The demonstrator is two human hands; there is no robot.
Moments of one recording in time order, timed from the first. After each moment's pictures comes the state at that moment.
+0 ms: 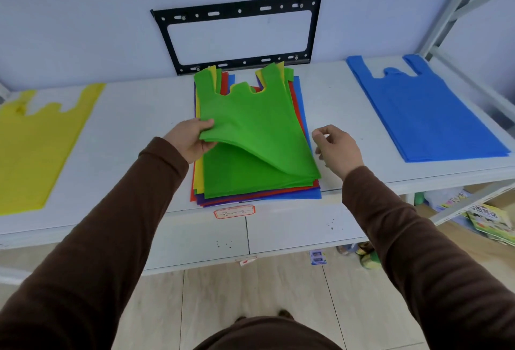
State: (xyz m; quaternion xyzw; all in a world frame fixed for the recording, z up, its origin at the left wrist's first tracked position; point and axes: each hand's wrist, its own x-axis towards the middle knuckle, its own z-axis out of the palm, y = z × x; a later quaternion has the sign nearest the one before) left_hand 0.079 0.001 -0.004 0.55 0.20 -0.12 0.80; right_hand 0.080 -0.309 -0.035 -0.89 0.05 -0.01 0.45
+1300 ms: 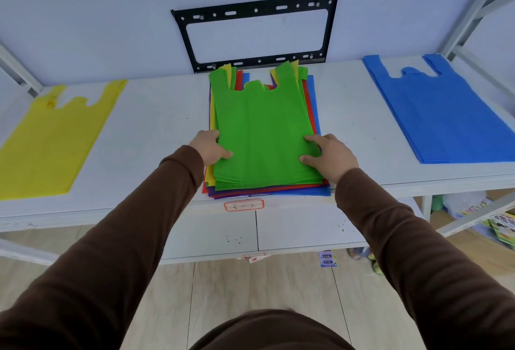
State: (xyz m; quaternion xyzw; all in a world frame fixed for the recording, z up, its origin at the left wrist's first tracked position) left_hand 0.064 0.003 -0.025 0.93 0.15 -0.15 0.29; right_hand 0.078 -0.293 -0.054 -0.96 -0.08 0.07 0.26
